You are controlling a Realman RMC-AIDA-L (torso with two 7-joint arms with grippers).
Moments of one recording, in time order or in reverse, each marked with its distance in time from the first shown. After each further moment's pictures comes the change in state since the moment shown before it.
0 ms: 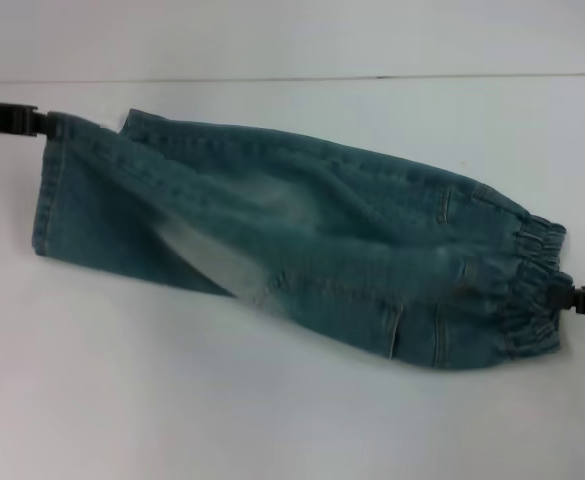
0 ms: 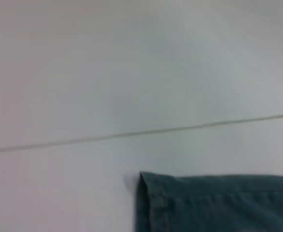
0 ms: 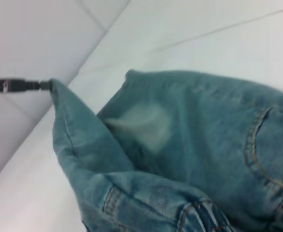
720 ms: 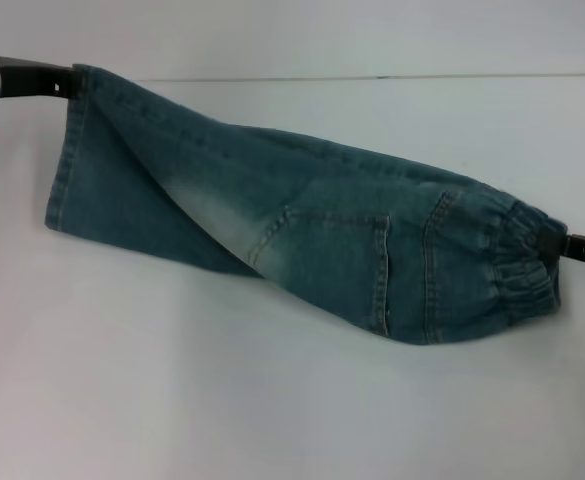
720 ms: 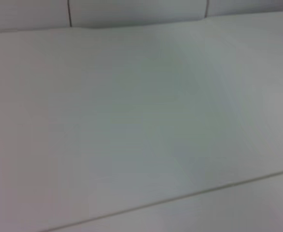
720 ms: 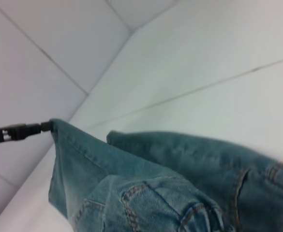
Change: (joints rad) left arm -0.022 -0.111 0.171 -0.032 0.001 -0.444 0.004; right arm -0.004 0.030 0.004 0.057 0.176 0.143 0.002
